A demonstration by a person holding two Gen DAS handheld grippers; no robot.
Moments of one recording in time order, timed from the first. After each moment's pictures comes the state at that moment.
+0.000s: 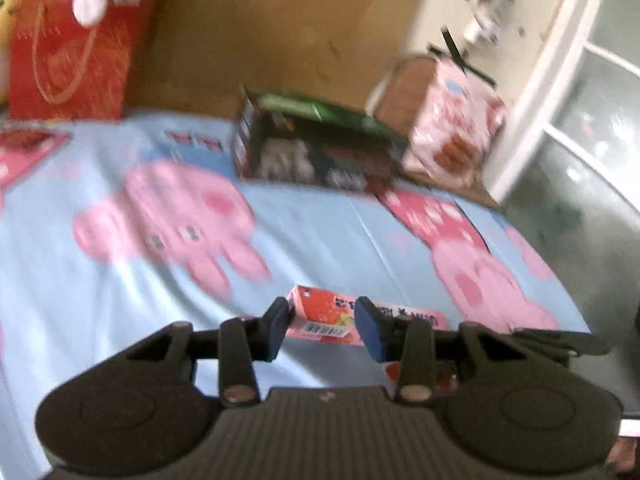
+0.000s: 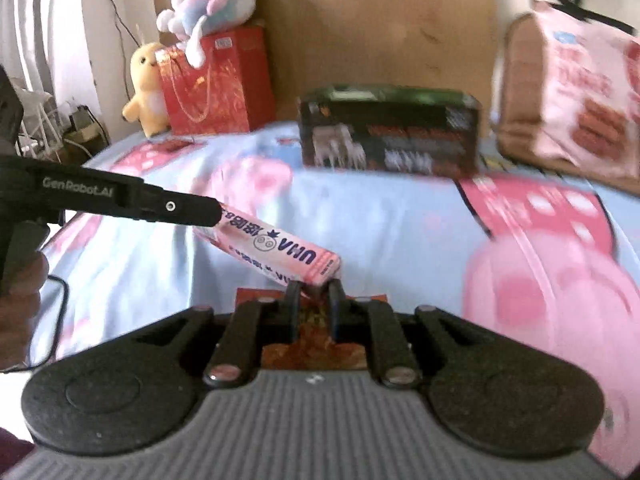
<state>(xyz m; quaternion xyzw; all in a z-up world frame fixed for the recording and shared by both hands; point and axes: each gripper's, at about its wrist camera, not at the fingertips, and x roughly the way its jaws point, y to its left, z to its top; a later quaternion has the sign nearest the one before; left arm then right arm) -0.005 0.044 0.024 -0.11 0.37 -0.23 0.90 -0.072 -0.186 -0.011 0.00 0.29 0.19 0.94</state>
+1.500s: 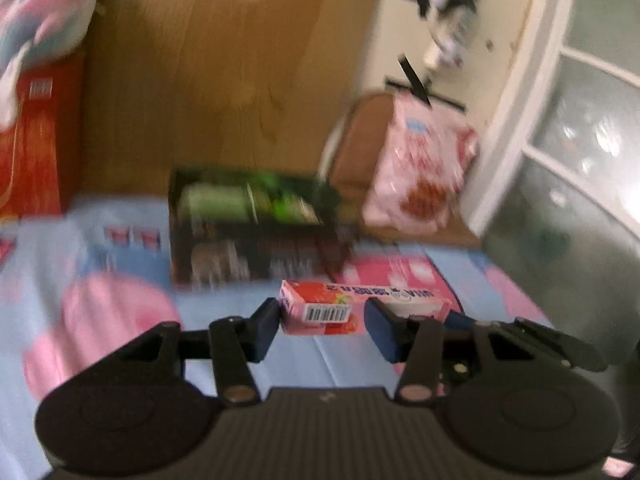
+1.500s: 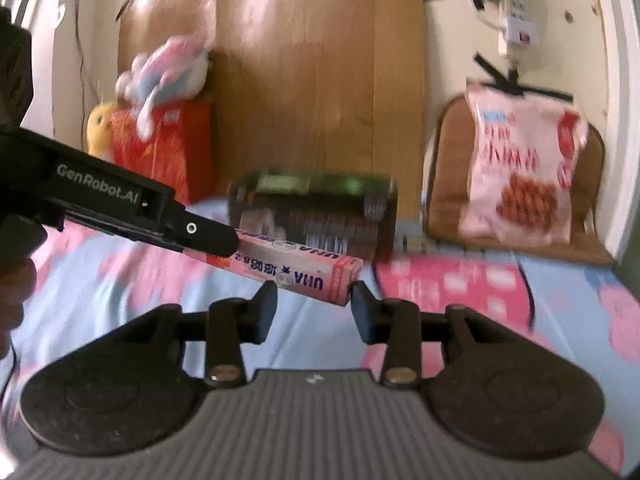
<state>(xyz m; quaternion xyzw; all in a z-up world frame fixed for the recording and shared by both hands) 0.071 -0.010 0.092 -0.07 0.30 -0.24 0.92 -0.019 -0.212 0.033 -0.01 0.15 0.14 0.98</state>
